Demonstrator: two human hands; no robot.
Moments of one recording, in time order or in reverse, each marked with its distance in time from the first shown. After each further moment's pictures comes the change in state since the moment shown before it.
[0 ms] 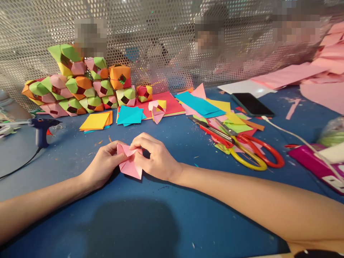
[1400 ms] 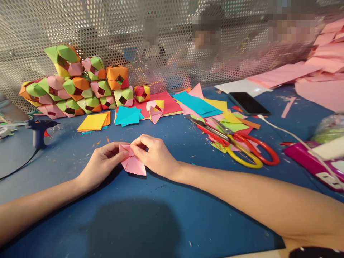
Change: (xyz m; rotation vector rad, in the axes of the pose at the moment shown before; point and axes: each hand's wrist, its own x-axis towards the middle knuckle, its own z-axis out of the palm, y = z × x) left_hand -0.004 0.010 -0.003 0.185 -0.018 0.102; right_hand 0.002 0.001 -0.001 -0.061 0.018 0.208
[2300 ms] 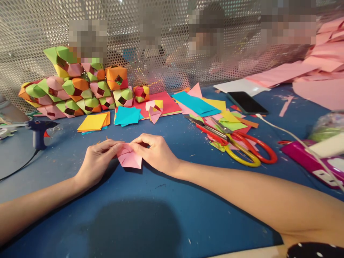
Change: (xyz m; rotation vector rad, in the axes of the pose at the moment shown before) left_hand 0.003 -0.003 -0.005 0.082 0.150 0.083; right_hand 0.003 0.000 -0.003 0.082 0.004 0.078
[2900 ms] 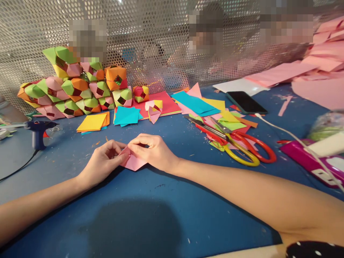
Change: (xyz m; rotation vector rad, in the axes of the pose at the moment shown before) left_hand 0.000 0.000 0.006 -0.072 -0.108 -0.048; right_hand 0.002 0.005 -0.003 0.057 -0.075 -0.034
